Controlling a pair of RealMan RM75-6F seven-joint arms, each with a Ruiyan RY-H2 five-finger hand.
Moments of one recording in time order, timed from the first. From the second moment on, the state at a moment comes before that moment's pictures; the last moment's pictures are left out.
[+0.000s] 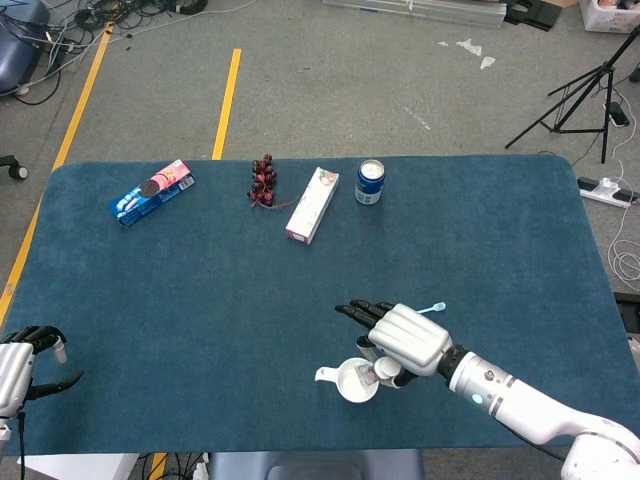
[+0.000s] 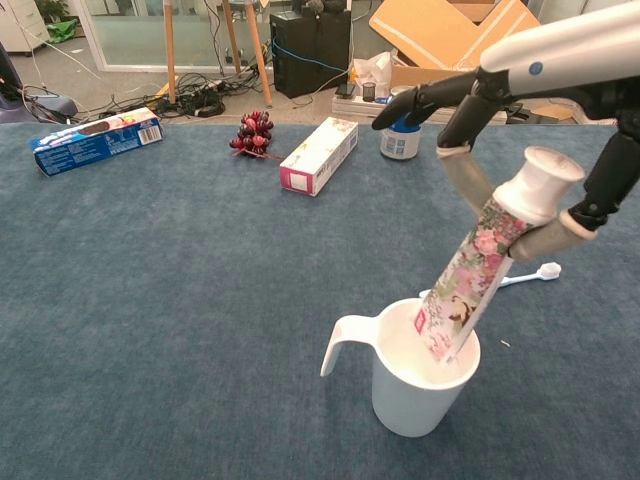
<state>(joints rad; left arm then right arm) -0.08 -1.08 -0.03 -1.59 1.49 1.45 -0.08 0.76 -0.80 0.12 -2.19 -1.43 0.70 -0.13</state>
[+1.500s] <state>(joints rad) -0.07 -1.06 -0.02 -1.60 1.50 1.47 -0.10 0.98 -1.04 0.01 -2.13 -1.02 0.68 -0.50</state>
